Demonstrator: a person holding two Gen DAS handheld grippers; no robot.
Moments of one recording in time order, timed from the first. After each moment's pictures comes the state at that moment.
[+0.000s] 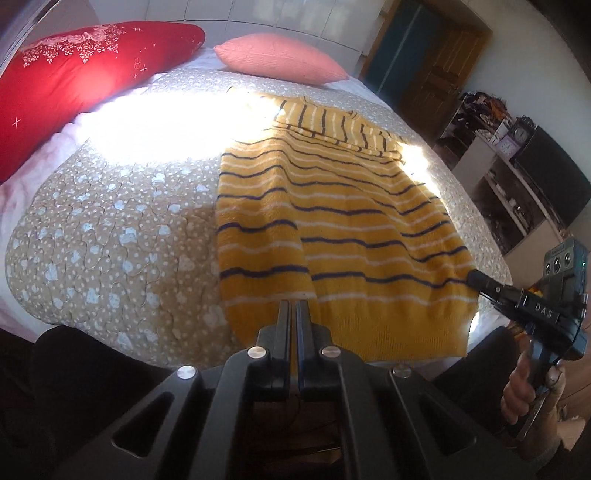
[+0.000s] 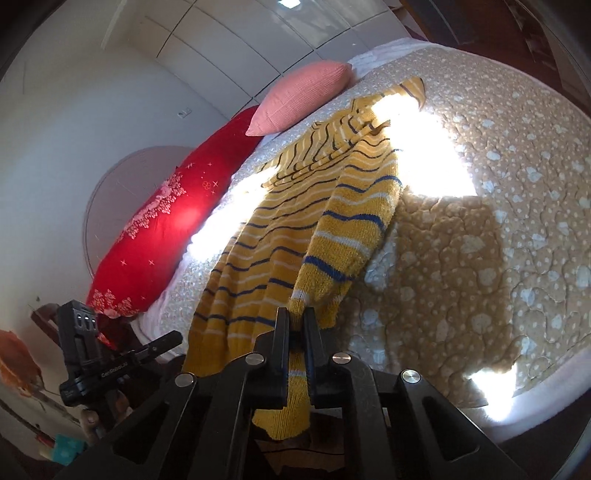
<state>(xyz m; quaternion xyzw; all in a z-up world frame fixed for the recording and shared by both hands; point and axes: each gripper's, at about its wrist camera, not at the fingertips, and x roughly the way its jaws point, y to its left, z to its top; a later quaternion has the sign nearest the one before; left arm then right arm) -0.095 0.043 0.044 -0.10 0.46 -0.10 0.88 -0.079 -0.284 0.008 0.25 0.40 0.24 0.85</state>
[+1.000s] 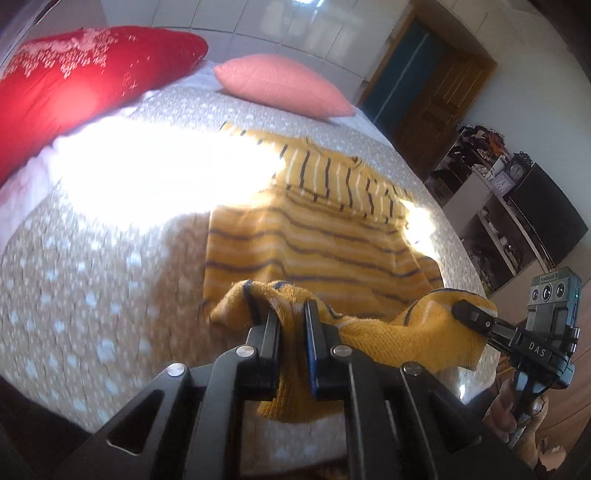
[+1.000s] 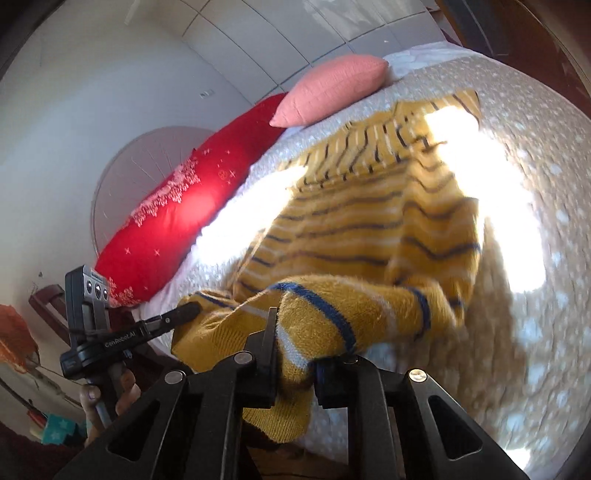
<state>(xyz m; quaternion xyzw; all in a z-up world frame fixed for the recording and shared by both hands) 0.007 0.053 0.078 -0.15 0.41 -0.11 0.89 0.006 -0.257 0.039 0.24 0.38 0.30 0.84</state>
